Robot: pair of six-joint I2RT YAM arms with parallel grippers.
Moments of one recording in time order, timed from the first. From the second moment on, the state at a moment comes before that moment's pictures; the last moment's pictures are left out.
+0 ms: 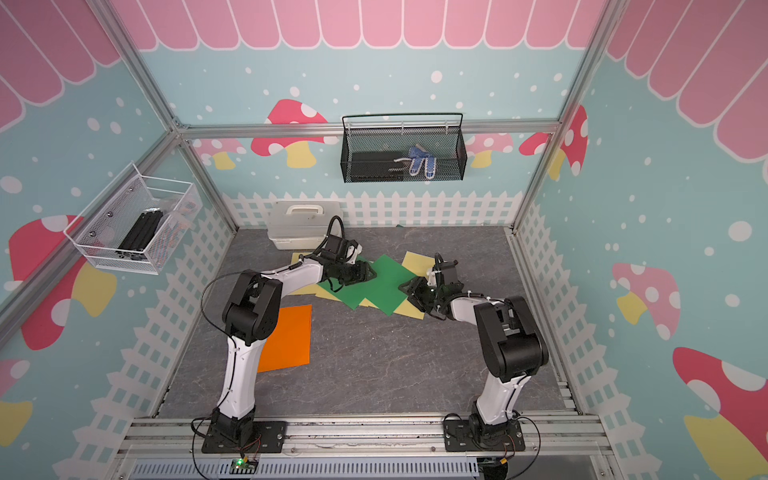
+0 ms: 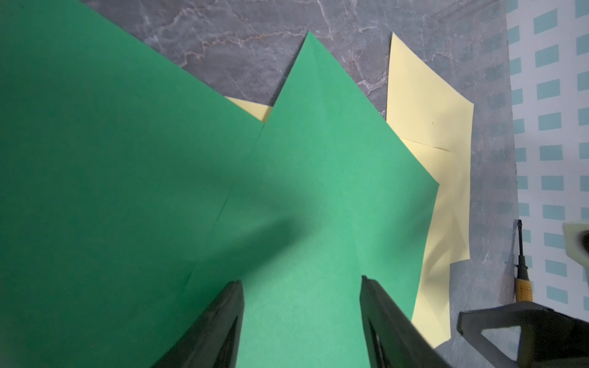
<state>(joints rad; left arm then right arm) -0.40 2.26 1.63 -0.28 0.44 -0.45 0.24 1.76 0.84 0.18 -0.57 1.01</state>
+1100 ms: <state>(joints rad) -0.40 2.26 1.60 -0.23 0.45 -0.46 0.13 2.09 1.44 -0.32 -0.38 0.59</state>
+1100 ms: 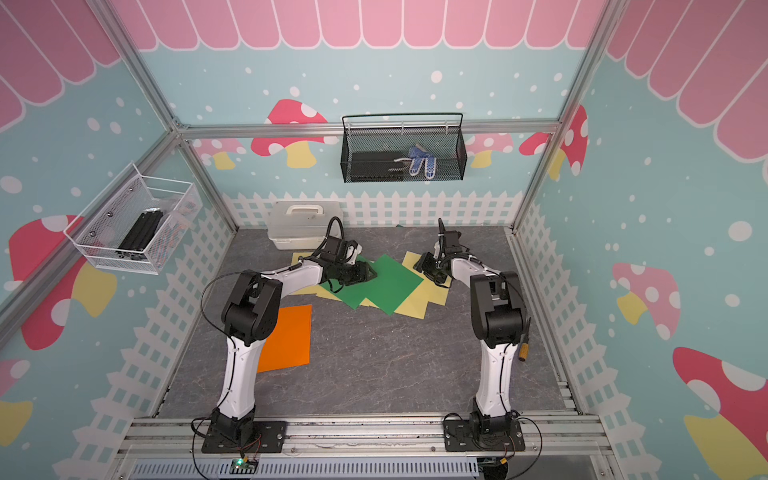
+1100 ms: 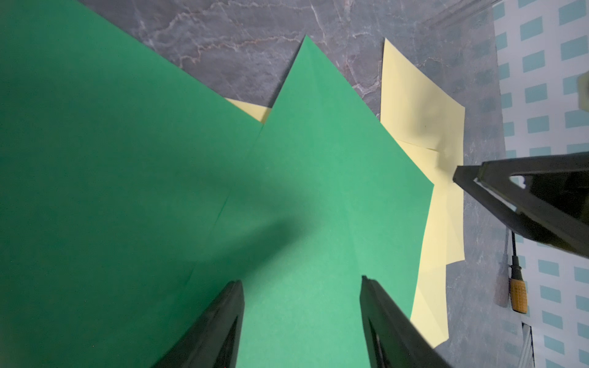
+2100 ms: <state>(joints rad) -0.43 2.26 1.60 -0.23 0.47 -0.46 0.10 2.10 1.38 -0.26 -0.49 0.55</state>
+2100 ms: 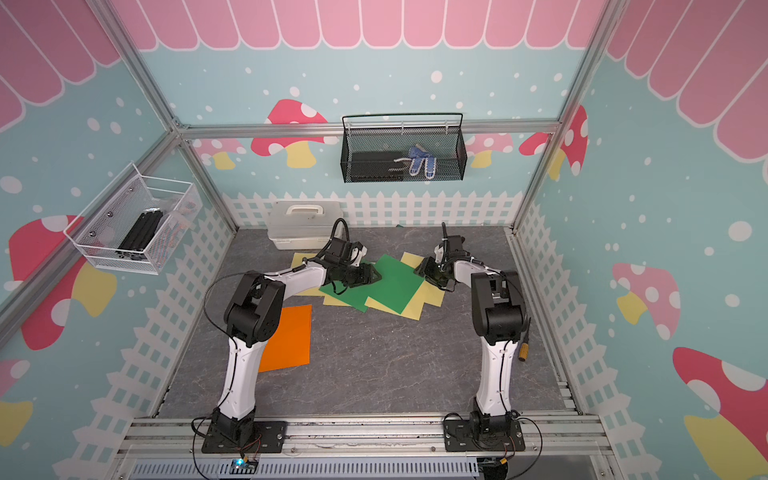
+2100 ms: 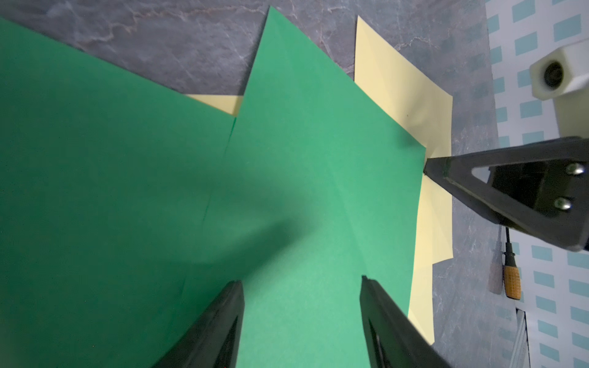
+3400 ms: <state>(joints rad) -0.43 2.27 1.62 -0.23 0.48 -0.47 0.12 1.79 0.98 0.00 -0.71 0.81</state>
